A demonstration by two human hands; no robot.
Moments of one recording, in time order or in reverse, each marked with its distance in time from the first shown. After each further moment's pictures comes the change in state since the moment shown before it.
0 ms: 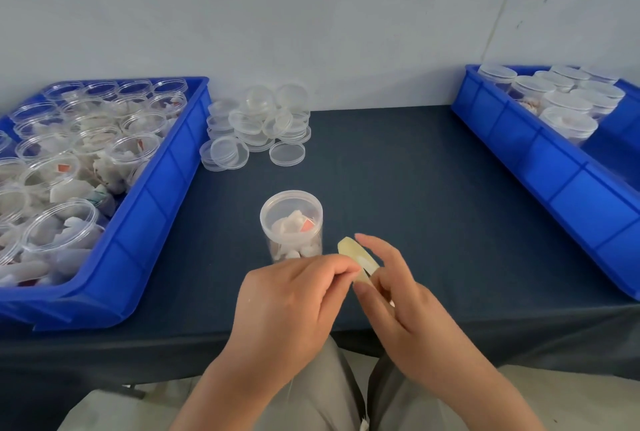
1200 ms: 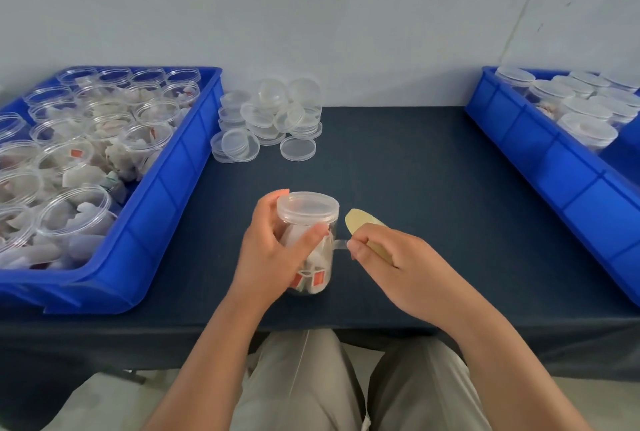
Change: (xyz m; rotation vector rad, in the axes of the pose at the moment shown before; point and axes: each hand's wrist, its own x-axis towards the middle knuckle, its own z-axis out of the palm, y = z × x) left_hand 0.005 -0.080 0.036 -0.590 -0.011 -0.751; right_hand 0.059 -0.012 -0.018 -0.276 -0.108 0.005
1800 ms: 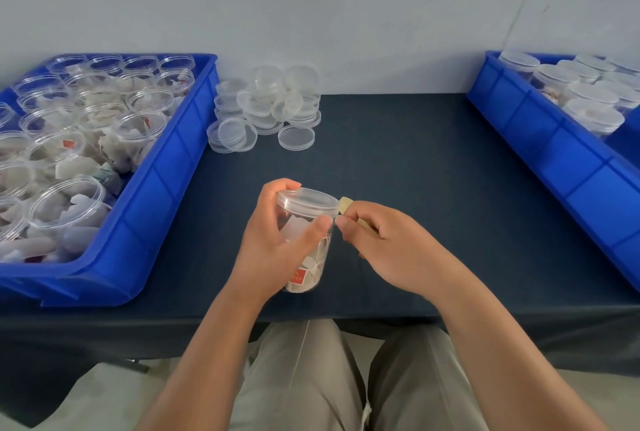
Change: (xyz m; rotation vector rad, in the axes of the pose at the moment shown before) left_hand -0.003 0.014 -0.003 0.028 -0.090 0.020; right_hand 0.023 -0.008 0.003 0.075 -0.058 0.069
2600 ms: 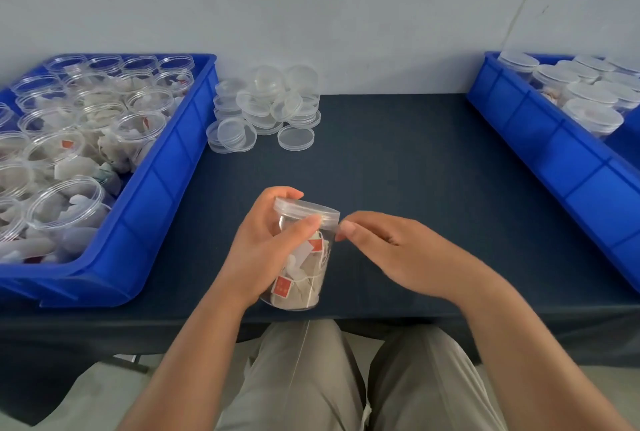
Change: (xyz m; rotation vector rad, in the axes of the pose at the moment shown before) left_hand -0.003 0.002 -0.015 -0.173 -0.106 -0.129; right_hand -0.009 0.004 -0.017 -0.005 -0.172 0.007
